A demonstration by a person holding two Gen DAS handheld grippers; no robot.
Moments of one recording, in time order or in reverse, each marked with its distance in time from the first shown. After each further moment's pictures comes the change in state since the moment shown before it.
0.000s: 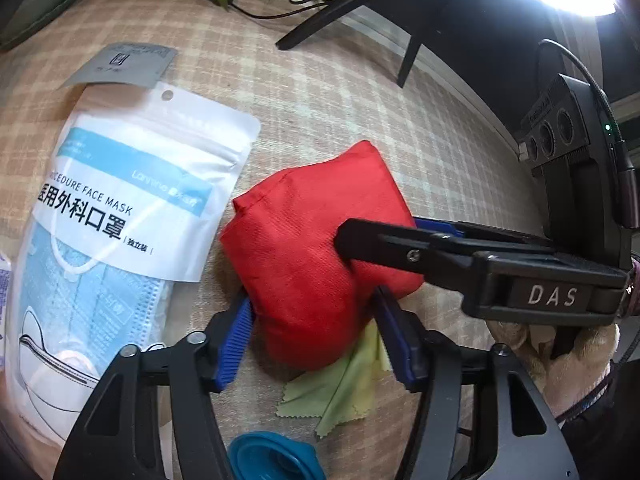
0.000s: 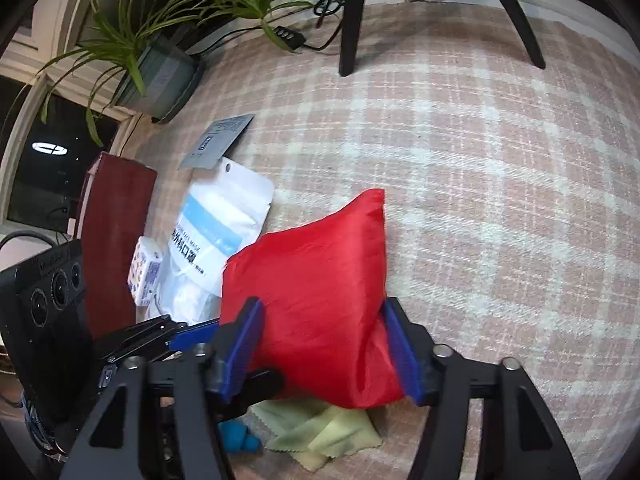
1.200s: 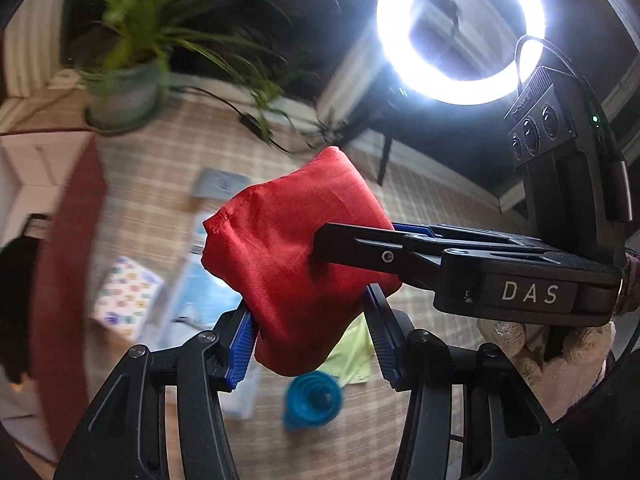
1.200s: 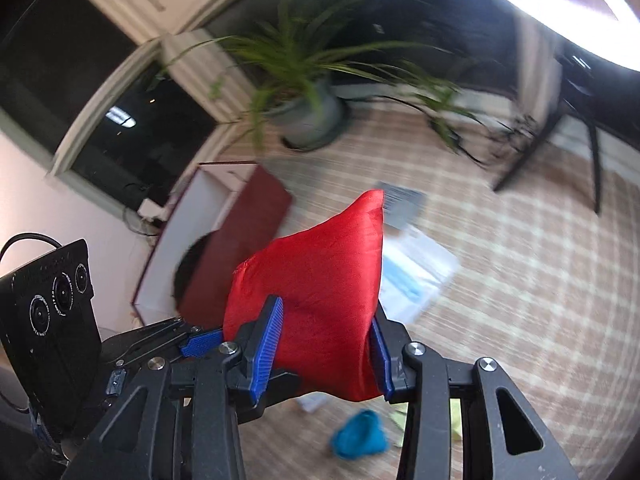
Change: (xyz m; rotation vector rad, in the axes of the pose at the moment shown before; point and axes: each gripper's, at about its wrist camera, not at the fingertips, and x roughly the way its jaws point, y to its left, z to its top) left arm -0.168 0.015 -0.042 0.043 -0.331 0.048; right arm -0.077 0.170 -0.017 -0.267 -0.172 0.072
